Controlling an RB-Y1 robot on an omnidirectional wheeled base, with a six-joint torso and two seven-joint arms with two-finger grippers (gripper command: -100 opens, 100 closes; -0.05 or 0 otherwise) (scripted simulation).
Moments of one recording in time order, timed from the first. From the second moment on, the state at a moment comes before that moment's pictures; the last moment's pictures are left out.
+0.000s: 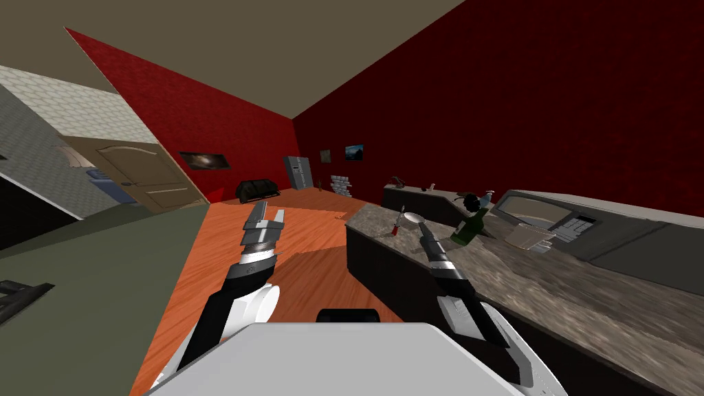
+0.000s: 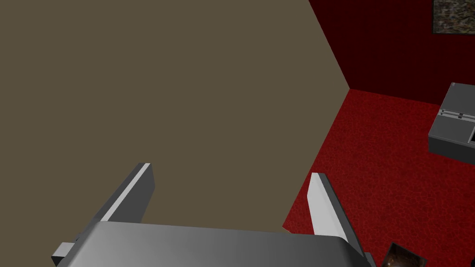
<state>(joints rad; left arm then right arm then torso) 0.49 0.01 0.02 -2.37 0.08 -0.41 -0.14 0.46 -0.31 -0.20 -1.98 -0.02 -0.41 0.09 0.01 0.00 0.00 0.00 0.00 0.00</state>
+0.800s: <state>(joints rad) 0.49 0.01 0.02 -2.37 0.08 -0.41 -0.14 0.44 -0.41 -0.29 -1.84 0.08 -0.30 0.21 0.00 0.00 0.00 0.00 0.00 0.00</state>
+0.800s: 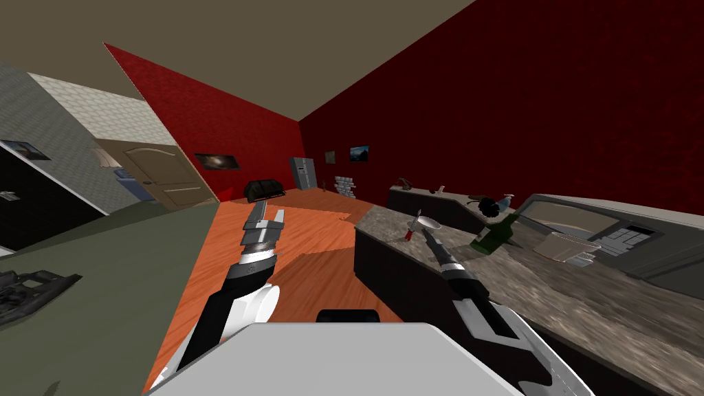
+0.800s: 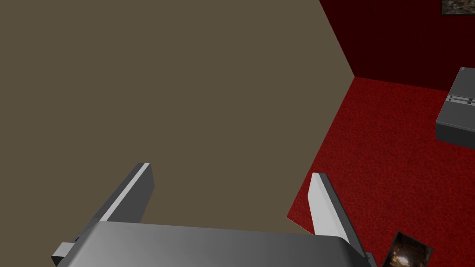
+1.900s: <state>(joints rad) 0.49 0.01 0.02 -2.37 0.08 -0.42 -0.14 0.42 -0.49 -0.37 -1.65 0.31 -0.23 0.42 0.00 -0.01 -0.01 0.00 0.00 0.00</state>
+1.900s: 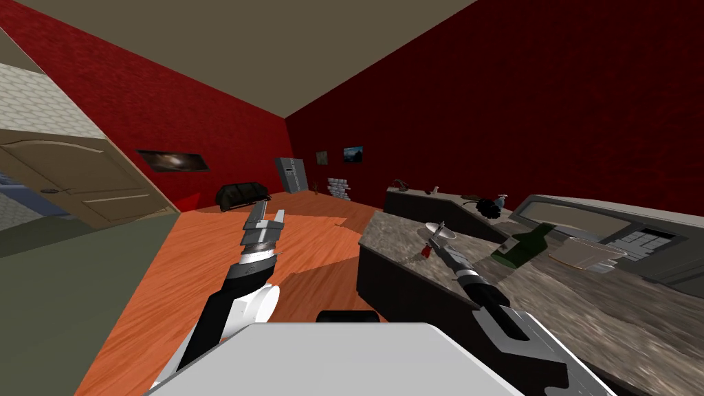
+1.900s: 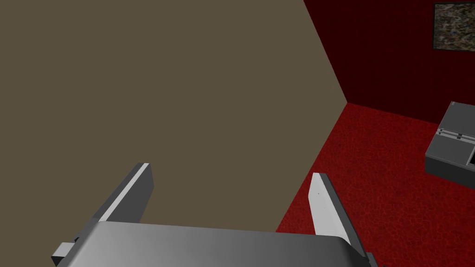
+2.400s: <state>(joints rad) 0.49 0.01 0.02 -2.37 0.08 -0.41 -0.14 0.42 -0.51 -0.39 -1.58 0.39 -0.23 0.50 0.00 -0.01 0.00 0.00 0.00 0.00</state>
